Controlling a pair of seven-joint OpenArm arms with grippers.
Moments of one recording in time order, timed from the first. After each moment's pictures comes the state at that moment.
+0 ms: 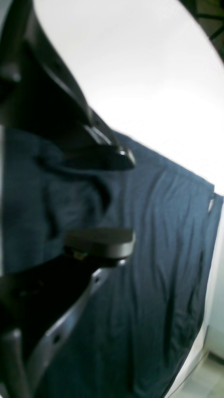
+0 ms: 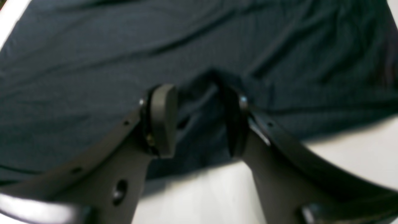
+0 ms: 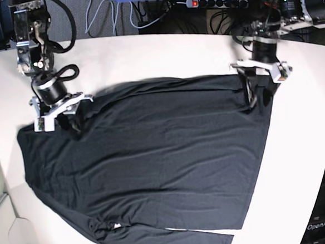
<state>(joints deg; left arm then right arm) -13.3 -46.4 88.1 74.9 -87.8 18.4 -69.9 -15.7 13.8 5.1 94.7 26.2 8.4 -18.0</state>
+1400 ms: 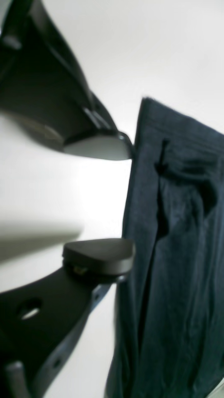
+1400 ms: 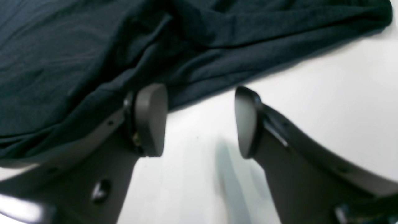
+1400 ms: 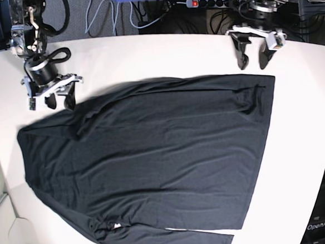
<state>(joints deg) -2.5 -47.7 87.9 73.8 -87.7 14.3 -69.8 -22.8 13.9 9.1 94.7 26.1 8.4 -17.5</state>
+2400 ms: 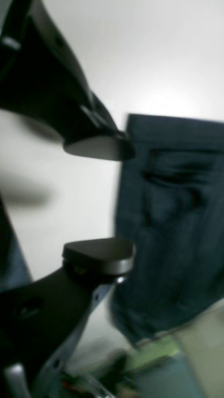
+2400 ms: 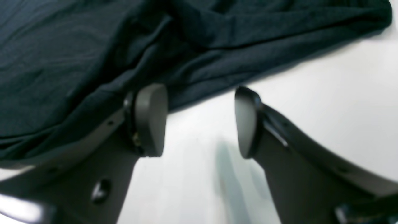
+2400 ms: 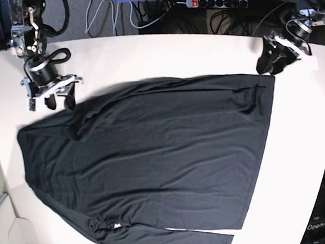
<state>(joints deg) -9.7 -60.9 87.5 68.9 -86.9 -28.8 -46.6 -22.6 14.0 9.1 94.7 26.1 8.4 -17.4</state>
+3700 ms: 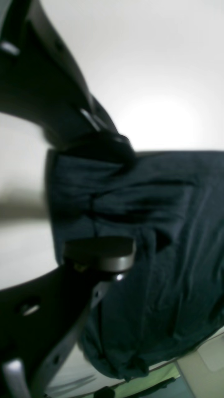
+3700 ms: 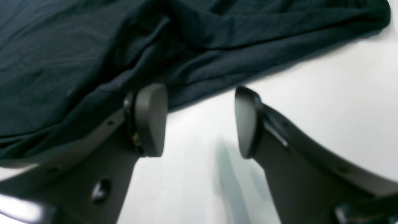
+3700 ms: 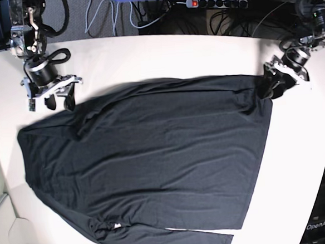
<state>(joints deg) -16.1 -51.5 84.3 53.1 -88.7 -31.0 -38.2 -22.5 14.0 9.1 94.7 26.1 8.4 -17.5</state>
